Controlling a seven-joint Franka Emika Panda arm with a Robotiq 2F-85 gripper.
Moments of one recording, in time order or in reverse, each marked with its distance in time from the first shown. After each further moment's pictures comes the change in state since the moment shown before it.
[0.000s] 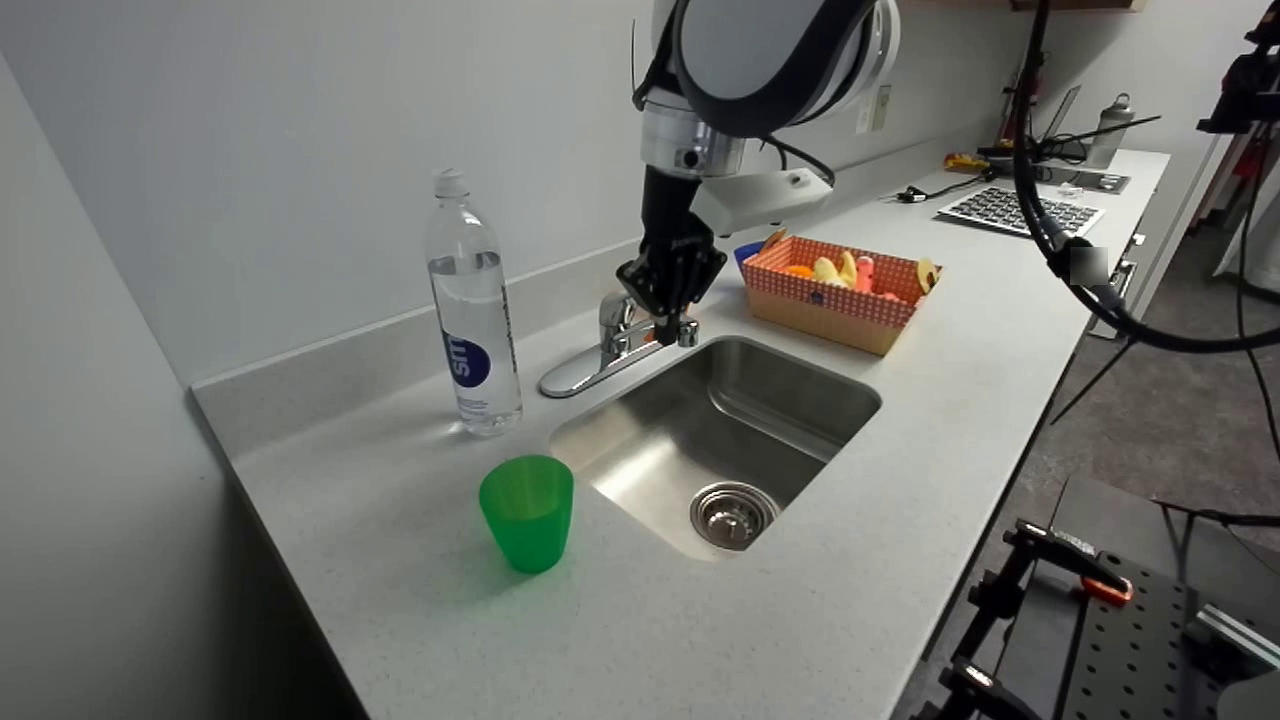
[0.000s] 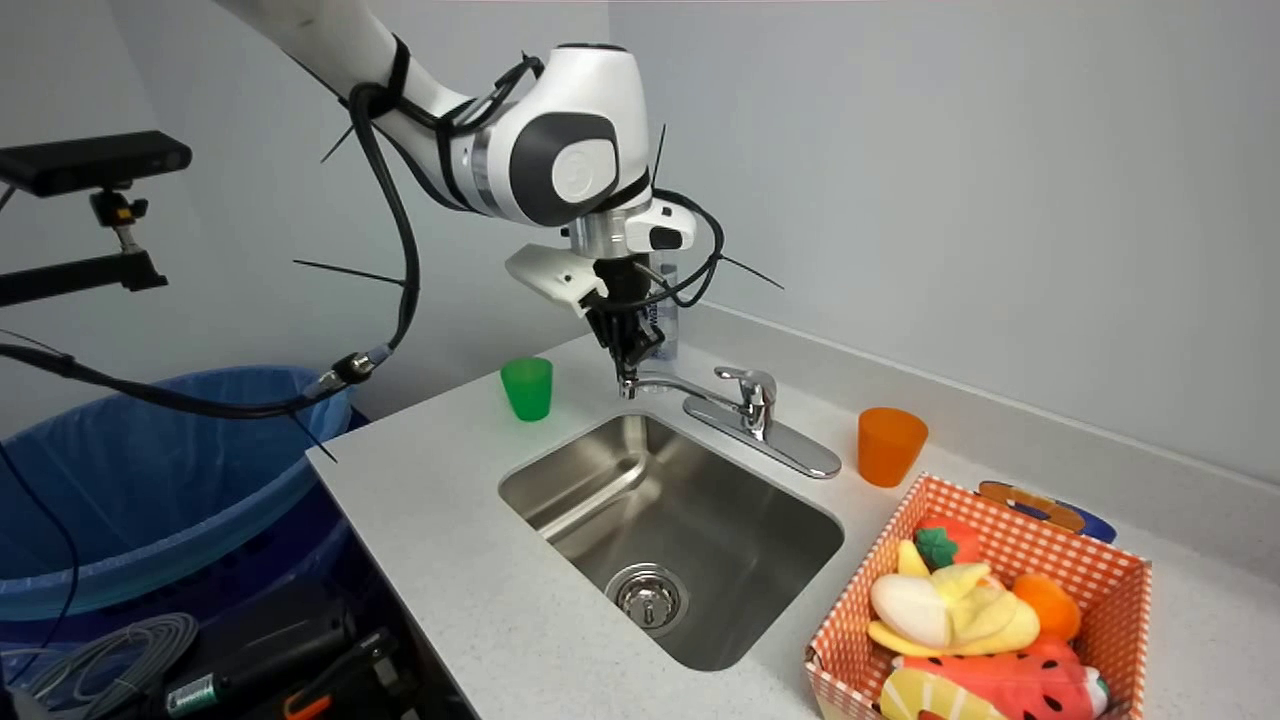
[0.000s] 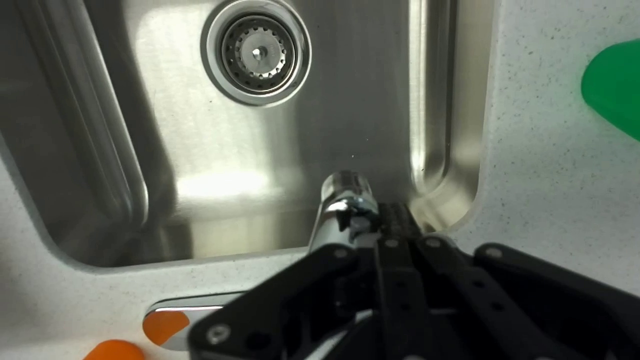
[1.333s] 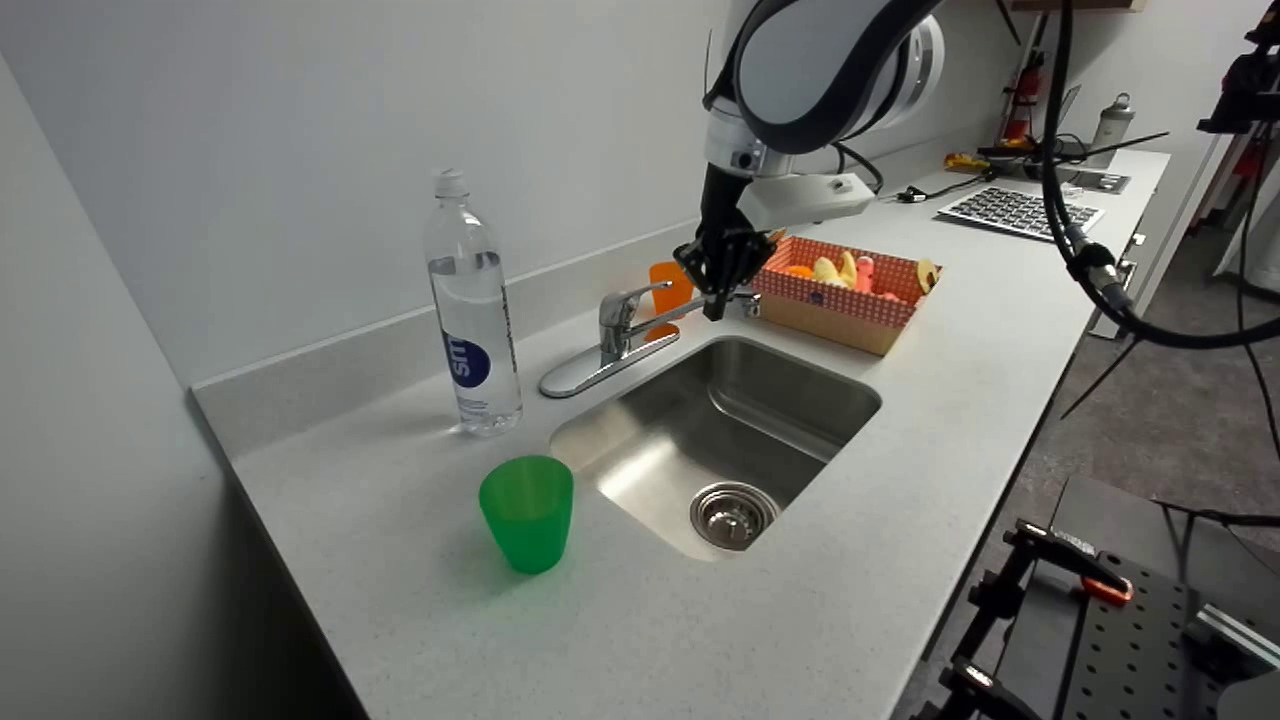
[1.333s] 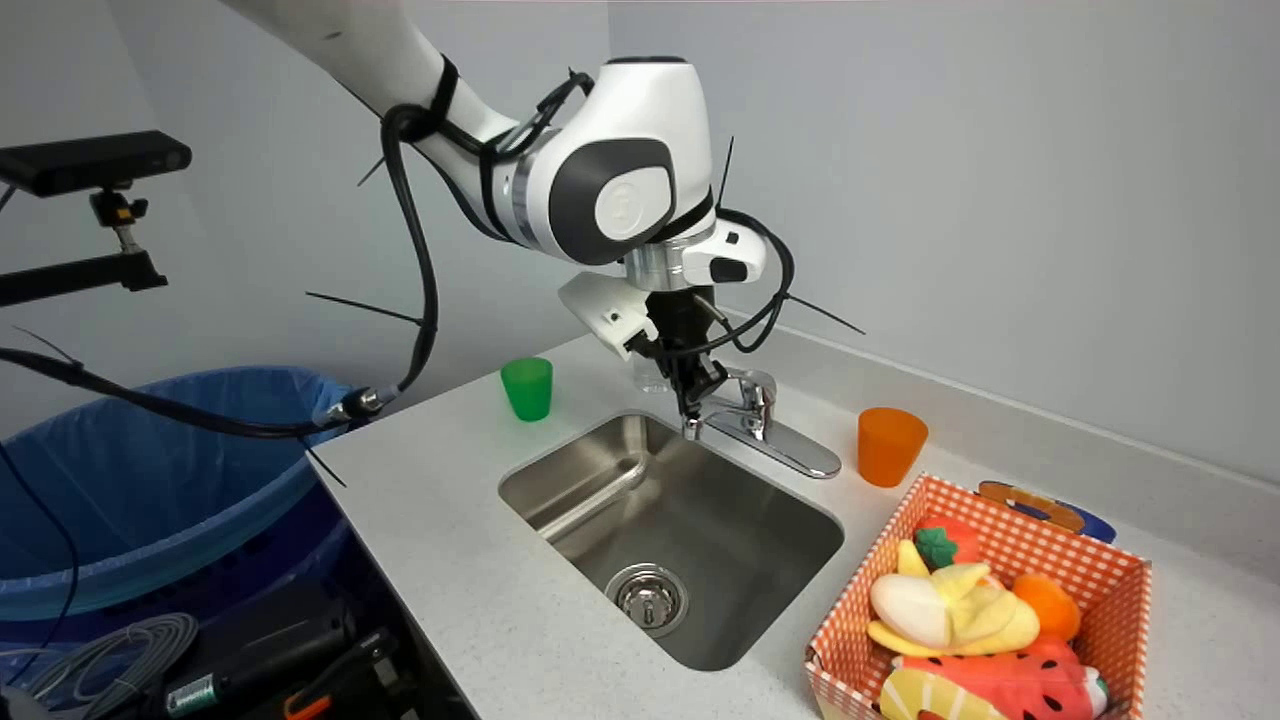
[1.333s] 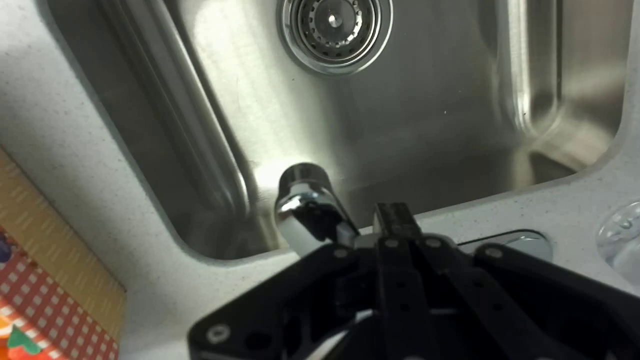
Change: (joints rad) arm -0.051 -0.003 -0.111 -0.054 -0.025 0.107 0.038
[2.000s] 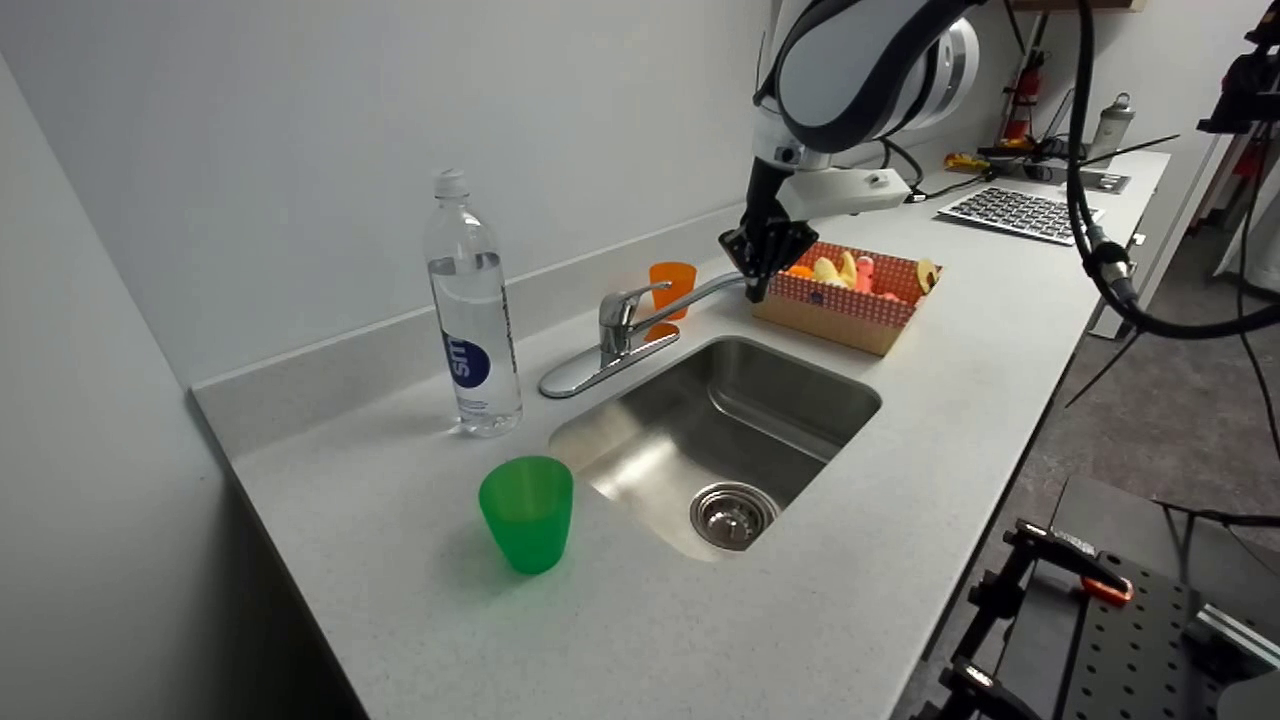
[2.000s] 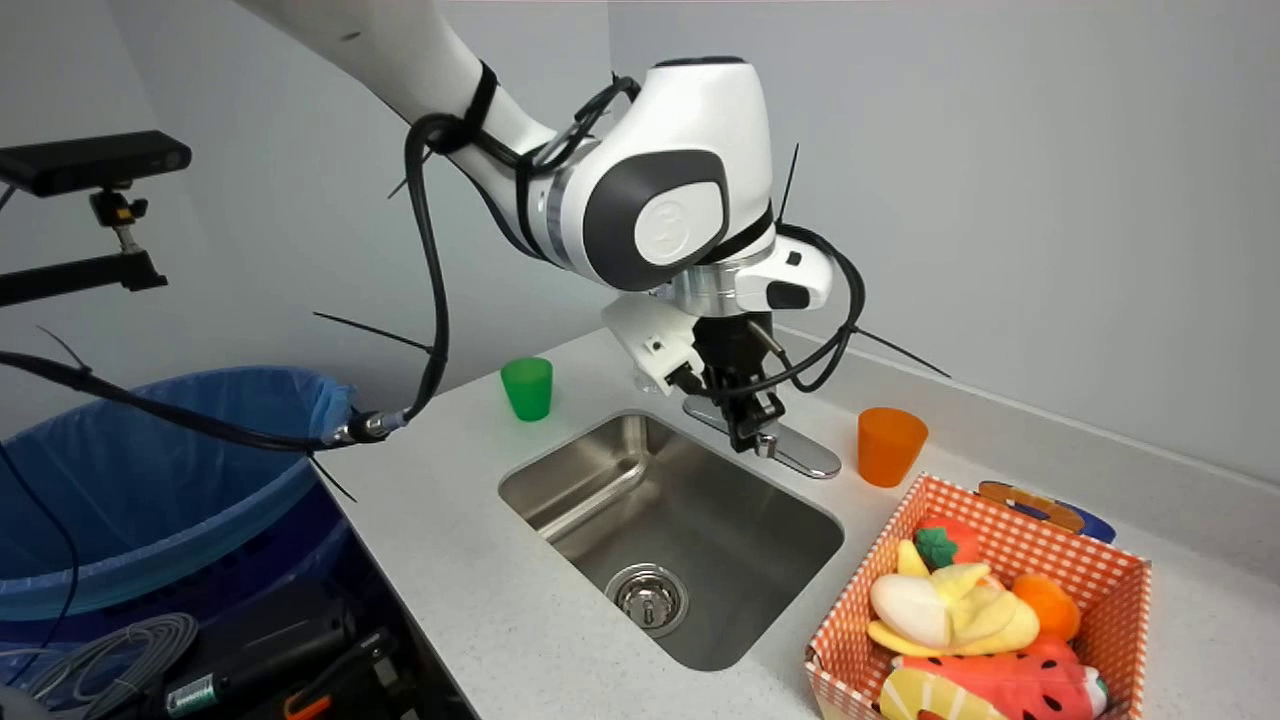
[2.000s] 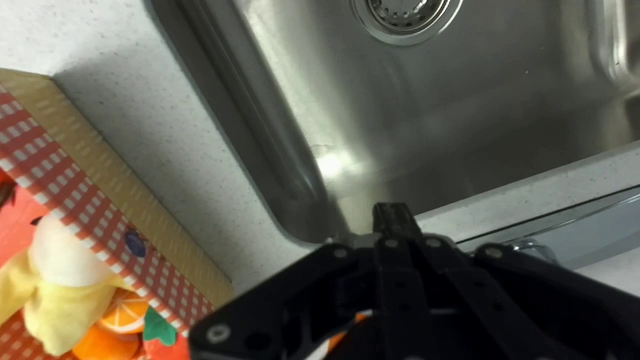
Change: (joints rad) arm -0.053 0.000 -0.079 -0.014 -0.027 0.031 0.010
